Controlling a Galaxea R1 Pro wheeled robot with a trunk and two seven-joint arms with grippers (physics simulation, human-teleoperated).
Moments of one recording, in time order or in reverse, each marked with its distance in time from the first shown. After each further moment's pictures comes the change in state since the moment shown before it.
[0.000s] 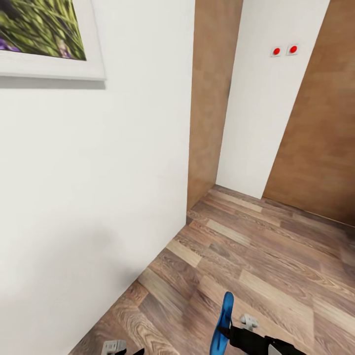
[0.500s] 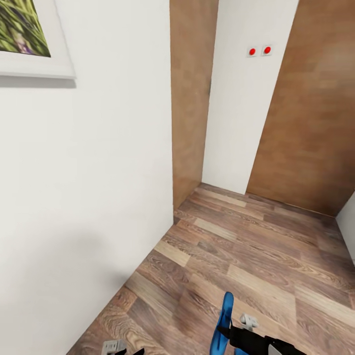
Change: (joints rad) left arm 0.000 0.000 0.000 0.000 0.000 0.000 0.000; right arm 0.000 0.000 0.000 0.000 0.000 0.000 0.000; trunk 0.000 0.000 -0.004
